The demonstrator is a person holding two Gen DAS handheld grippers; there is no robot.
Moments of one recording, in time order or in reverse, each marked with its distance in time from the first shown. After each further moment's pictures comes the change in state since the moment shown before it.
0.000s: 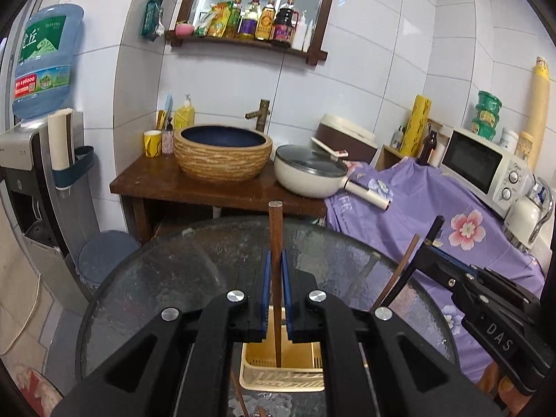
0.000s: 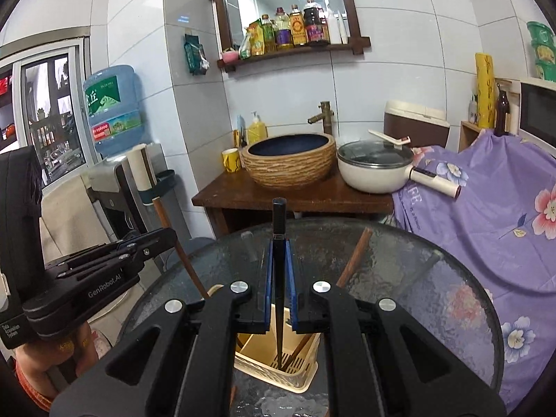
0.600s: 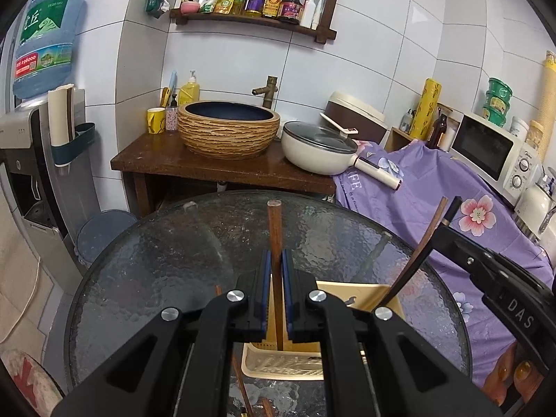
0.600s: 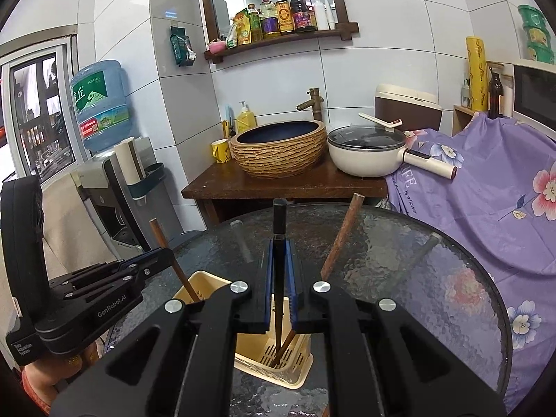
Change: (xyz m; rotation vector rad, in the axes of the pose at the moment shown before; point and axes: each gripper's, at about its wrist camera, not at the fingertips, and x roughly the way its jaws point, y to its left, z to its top) left arm 0.027 0.006 -0.029 -0.011 0.059 0.020; right arm 0.020 -0.014 -0.020 0.027 0.026 -0.029
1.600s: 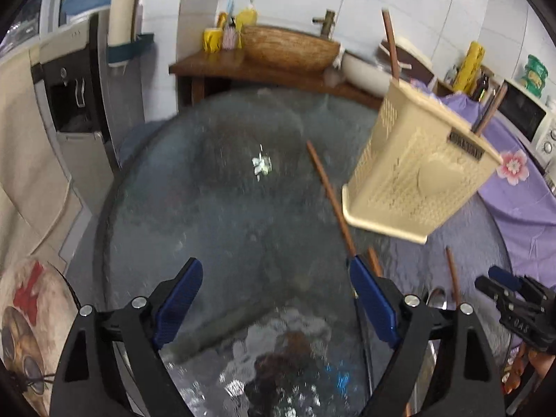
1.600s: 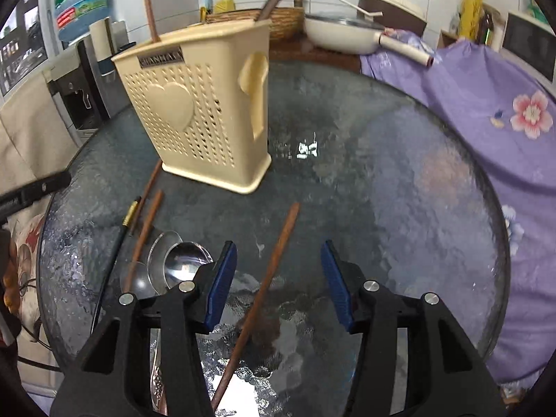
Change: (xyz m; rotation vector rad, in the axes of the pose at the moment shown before) left arm -0.022 0.093 -0.152 -0.094 0.257 0.115; right arm -0.013 -0.024 -0.186 -0.057 0.398 -0.148
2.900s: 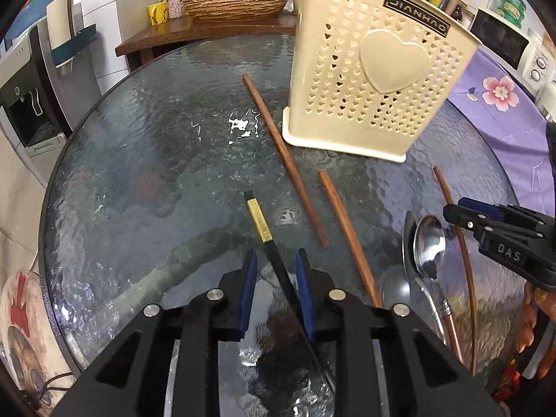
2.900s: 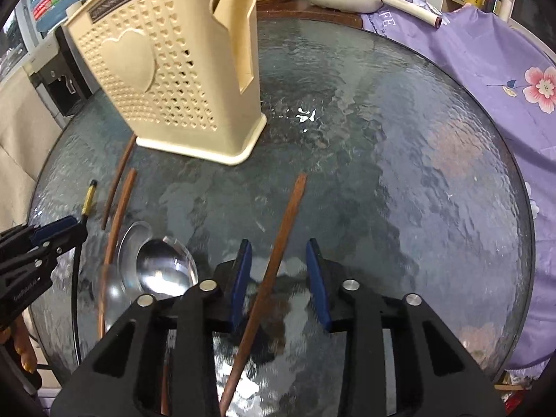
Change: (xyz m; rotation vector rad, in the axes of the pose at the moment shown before) left arm 0.040 -0.054 -0.030 0.166 0.162 -0.019; right arm 0.048 0.002 0.010 0.036 0.154 -0.007
